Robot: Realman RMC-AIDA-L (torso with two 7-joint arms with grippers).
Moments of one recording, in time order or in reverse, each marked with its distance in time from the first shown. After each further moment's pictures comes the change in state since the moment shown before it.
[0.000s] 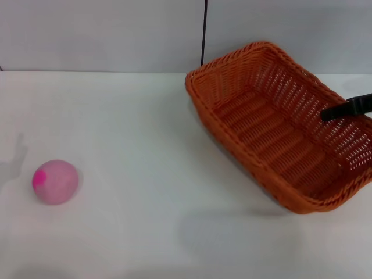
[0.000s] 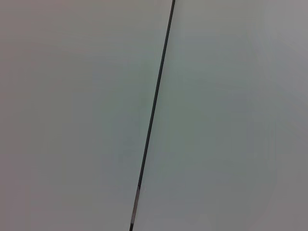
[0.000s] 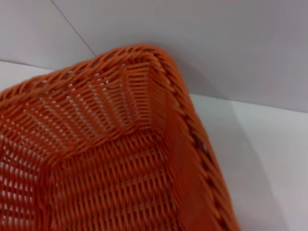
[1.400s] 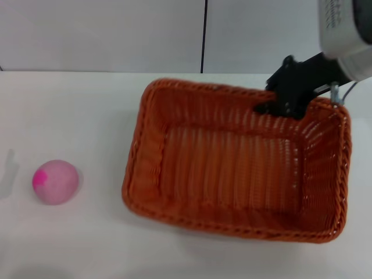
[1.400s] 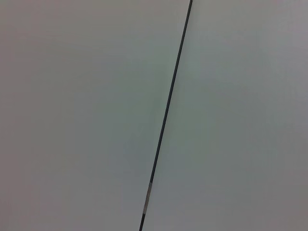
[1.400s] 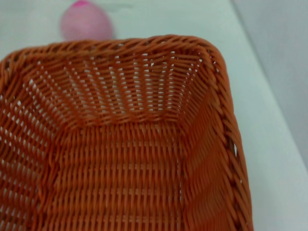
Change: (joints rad) left arm 0.066 -0.002 0.004 0.041 0.001 -0.070 -0.015; right arm 0.116 0.101 -0.327 -0.178 0.099 -0.099 -0.739
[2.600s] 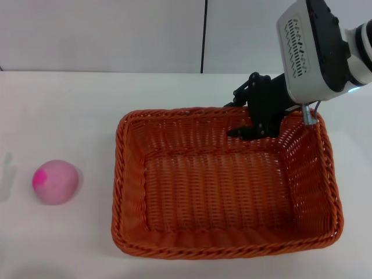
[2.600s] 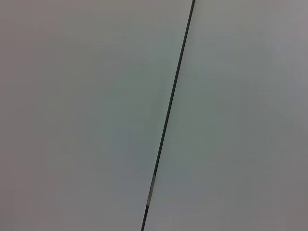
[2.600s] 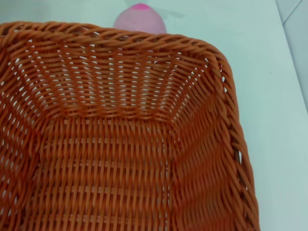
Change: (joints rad) left arm 0.010 0.004 0.005 0.010 0.000 0.004 0.000; right arm -0.096 0.021 -0.263 -0.148 0.110 0.079 0.000
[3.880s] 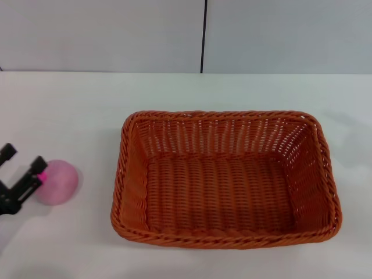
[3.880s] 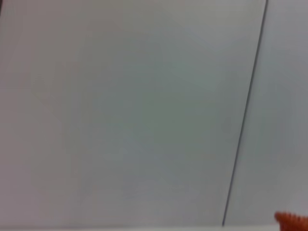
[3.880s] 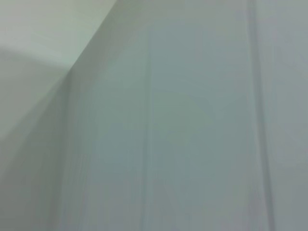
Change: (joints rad) left arm 0.038 0.096 0.555 -0.266 0.002 0.144 -0.223; right arm -0.593 -0.006 0.429 0.255 1.241 -0.429 -0.385
